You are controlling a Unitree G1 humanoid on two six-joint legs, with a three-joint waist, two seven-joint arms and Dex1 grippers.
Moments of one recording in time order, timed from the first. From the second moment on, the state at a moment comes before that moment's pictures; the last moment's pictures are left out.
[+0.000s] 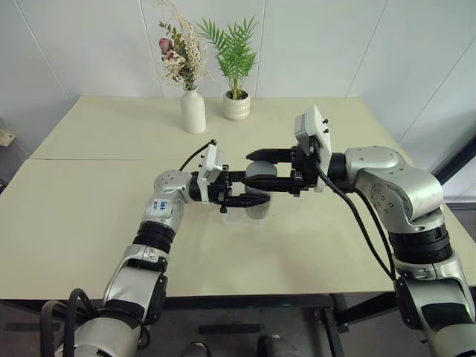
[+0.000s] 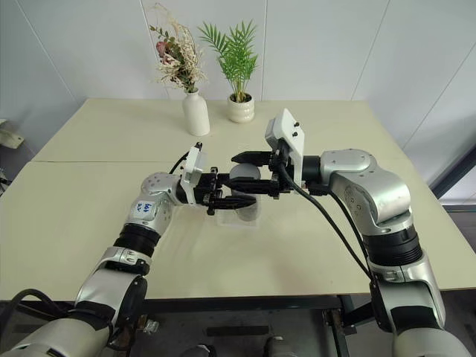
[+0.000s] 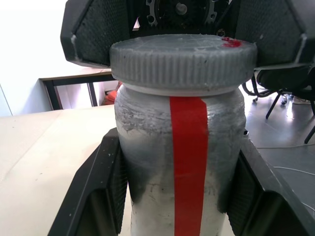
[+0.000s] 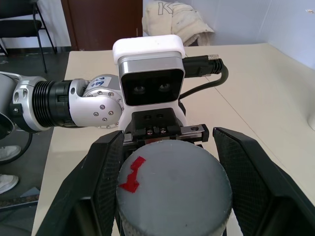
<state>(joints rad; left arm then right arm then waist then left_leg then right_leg) -0.98 0.25 -0.02 0.66 -0.35 -0.03 -1.40 -0.93 -0.58 0.09 -0.12 0.57 0.73 1.02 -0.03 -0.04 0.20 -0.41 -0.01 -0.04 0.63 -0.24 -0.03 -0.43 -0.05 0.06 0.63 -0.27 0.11</state>
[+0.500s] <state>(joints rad) -0.92 0.27 -0.04 0.70 -0.33 -0.04 -1.44 -1.05 -0.59 0.01 -0.05 0.57 0.65 1.04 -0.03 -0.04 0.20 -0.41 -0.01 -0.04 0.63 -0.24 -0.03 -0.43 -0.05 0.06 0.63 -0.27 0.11</state>
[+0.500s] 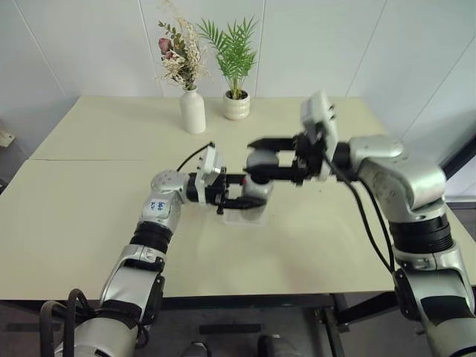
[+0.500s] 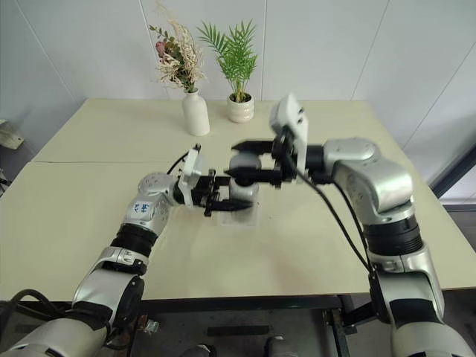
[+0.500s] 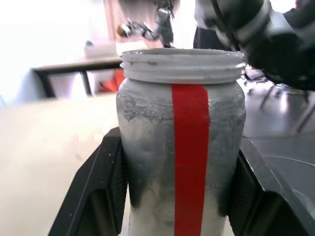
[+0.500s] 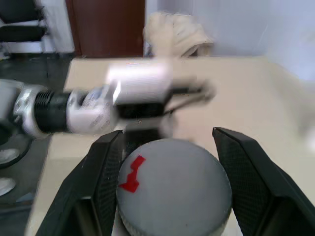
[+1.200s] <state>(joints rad) -0.97 0.29 0.03 0.67 -0.36 0.01 -1.37 -0.87 -0.69 -0.08 -0.05 0.50 0.63 0.90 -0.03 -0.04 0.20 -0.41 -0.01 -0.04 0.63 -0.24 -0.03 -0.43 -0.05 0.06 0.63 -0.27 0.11</state>
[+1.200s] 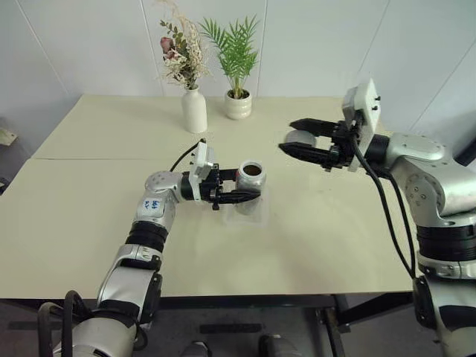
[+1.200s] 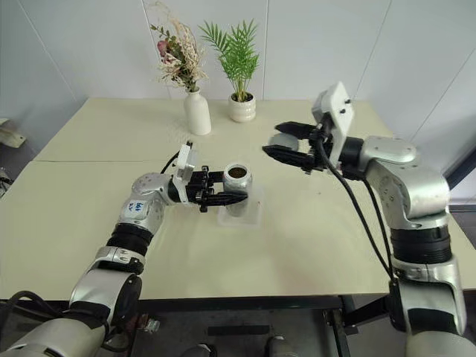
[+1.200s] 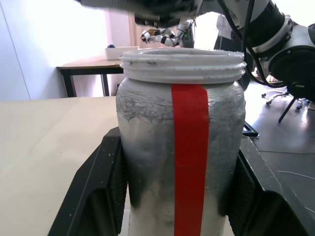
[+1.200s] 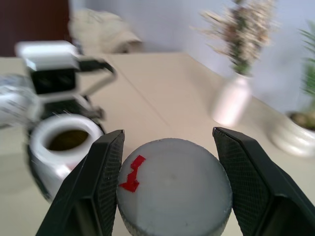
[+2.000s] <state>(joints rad) -1.02 0.43 0.15 0.79 -0.35 0.02 -1.22 -0.36 -0.47 -0.16 0.05 0.29 0.44 0.47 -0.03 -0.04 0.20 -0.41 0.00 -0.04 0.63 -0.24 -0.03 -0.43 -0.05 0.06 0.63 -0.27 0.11</state>
